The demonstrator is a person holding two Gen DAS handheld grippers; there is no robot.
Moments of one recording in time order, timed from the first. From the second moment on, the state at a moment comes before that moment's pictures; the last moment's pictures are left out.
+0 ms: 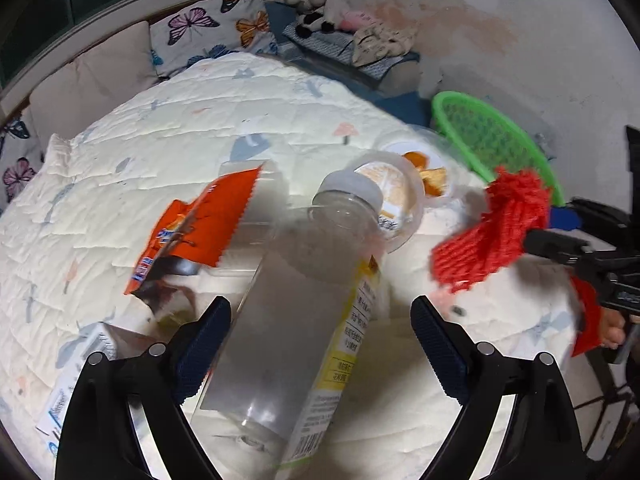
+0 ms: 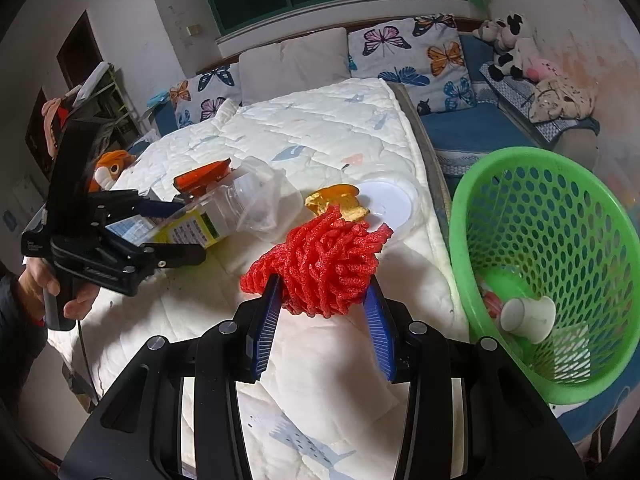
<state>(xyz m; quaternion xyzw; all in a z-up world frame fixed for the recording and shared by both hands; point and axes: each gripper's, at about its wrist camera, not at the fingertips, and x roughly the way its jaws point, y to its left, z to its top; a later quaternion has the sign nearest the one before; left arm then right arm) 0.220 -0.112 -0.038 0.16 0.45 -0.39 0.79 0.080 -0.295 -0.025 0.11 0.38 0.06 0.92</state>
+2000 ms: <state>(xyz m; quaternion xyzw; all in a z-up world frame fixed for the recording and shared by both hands) 0.160 -0.311 0.012 0.13 0.42 -0.48 0.76 0.016 -0.458 -0.042 0.15 0.37 -0.15 0.90</state>
